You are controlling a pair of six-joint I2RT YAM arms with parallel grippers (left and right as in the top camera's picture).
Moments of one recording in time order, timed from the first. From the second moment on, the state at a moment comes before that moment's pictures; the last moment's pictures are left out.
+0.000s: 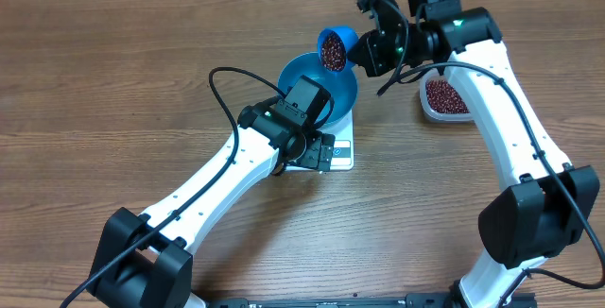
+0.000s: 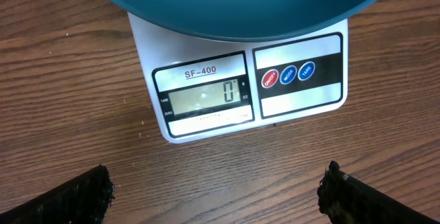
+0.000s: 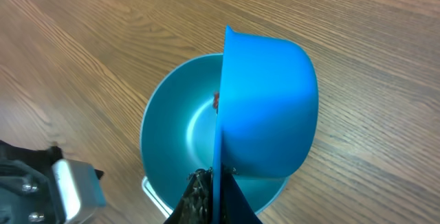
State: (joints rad) left arm -0.61 1.68 1.26 -0.86 -0.03 -0.42; right arm 0.26 1.89 1.81 -0.93 -0.49 -0.17
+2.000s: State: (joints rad) left arm -0.61 1.68 1.26 -0.86 -0.03 -0.42; right arm 0.45 1.78 1.81 -0.91 -0.09 -0.31
